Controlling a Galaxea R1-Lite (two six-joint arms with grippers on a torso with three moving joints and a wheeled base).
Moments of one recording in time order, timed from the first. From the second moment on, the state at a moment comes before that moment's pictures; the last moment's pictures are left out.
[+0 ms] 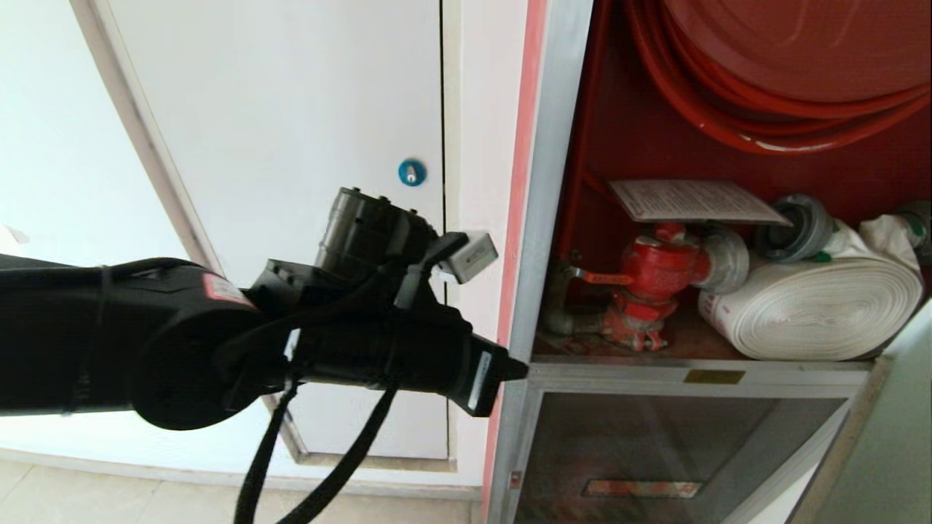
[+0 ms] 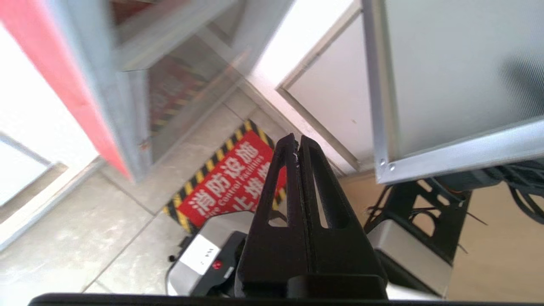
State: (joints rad) left arm -0.77 1.72 -1.17 -0.08 -0.39 -0.15; right arm 0.00 0.00 -0.01 0.03 -0.01 0.01
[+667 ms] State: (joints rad) left arm -0.53 1.32 -0.90 -0.09 -0.13 -0.04; right arm 0.00 0.00 -0.01 0.03 -0.01 0.03
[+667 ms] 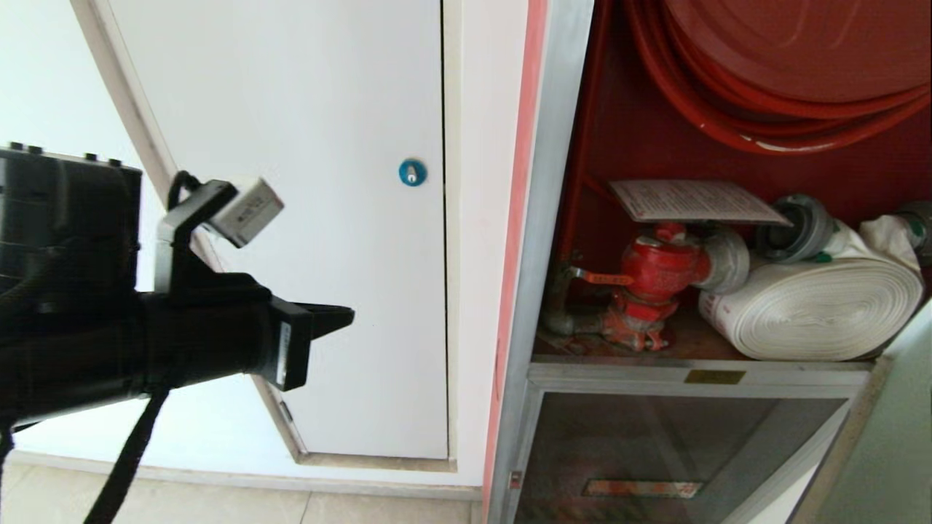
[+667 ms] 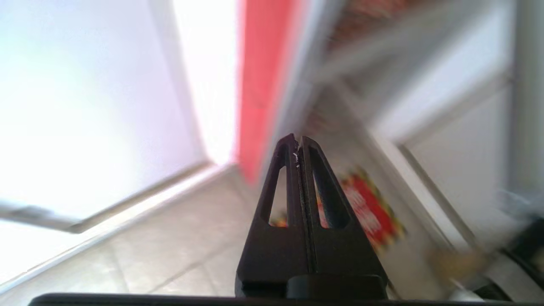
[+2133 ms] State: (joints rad) left arm -0.05 0.51 -0.44 -0.09 0.01 0.04; right arm 0.00 0.00 -0.01 0.03 -0.01 0.03
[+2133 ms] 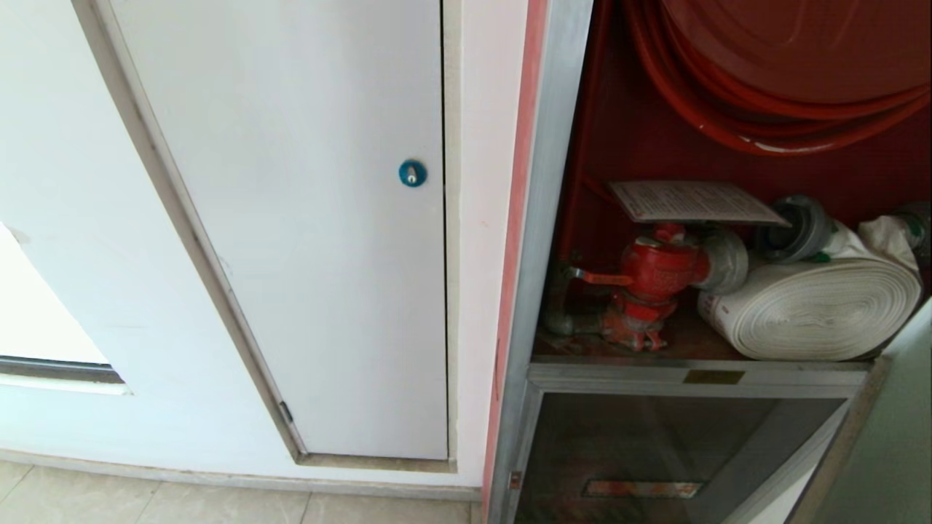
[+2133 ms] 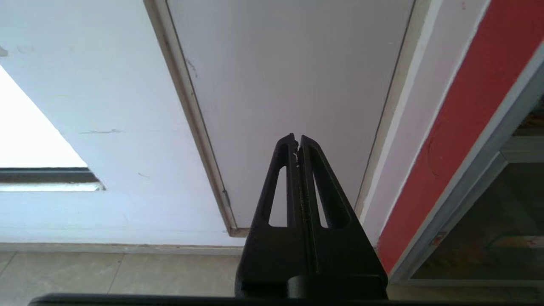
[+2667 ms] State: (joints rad) left arm -0.01 0.26 -0.24 -0.08 -0.13 0.05; right arm 0.00 0.00 -0.01 0.03 -0.01 0.03
